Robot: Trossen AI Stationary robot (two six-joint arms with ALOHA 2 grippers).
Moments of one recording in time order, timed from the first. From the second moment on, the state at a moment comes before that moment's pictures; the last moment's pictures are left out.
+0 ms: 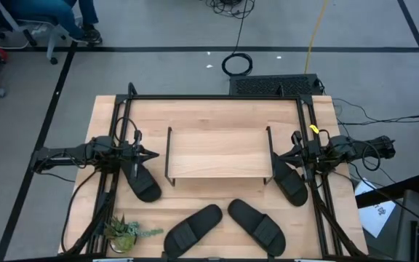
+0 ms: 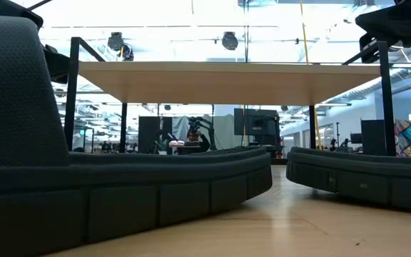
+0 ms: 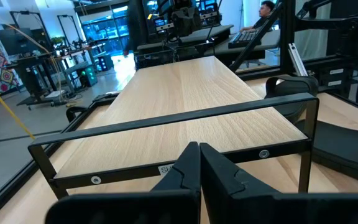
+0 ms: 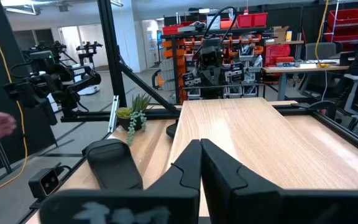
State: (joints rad) left arm 0.04 0.03 0.06 -0.10 0.08 0.17; right arm 0.22 0.03 0.22 -0.17 0.10 0.09
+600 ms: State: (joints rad) left arm 0.04 0.03 0.06 -0.10 0.08 0.17; right arm 0.22 0.03 0.22 -0.14 0.10 0.09
